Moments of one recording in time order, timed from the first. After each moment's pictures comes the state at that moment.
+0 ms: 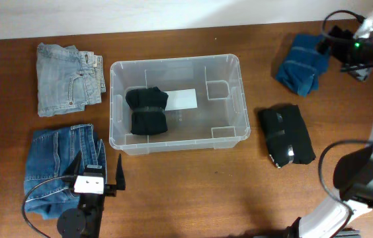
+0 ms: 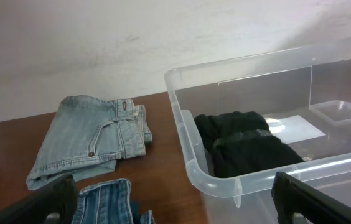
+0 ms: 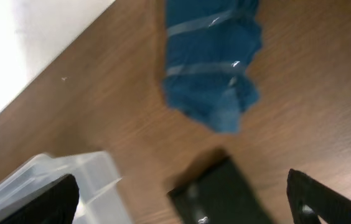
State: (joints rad) left arm 0.06 0.01 0.01 -0.06 0.15 0.14; right arm -0.37 1.94 2.04 -1.18 -0.27 0.28
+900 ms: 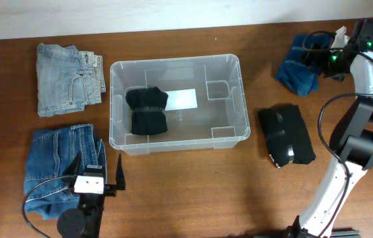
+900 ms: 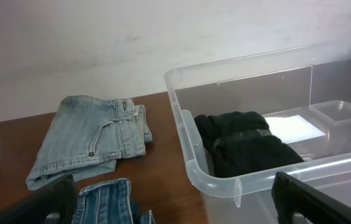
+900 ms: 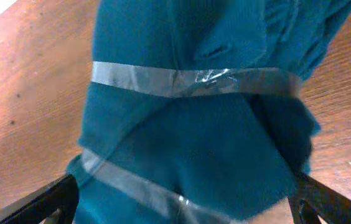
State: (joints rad) left arm 0.06 0.01 0.01 -0.06 0.15 0.14; right arm -0.41 2.38 2.04 -0.78 -0.39 0.05
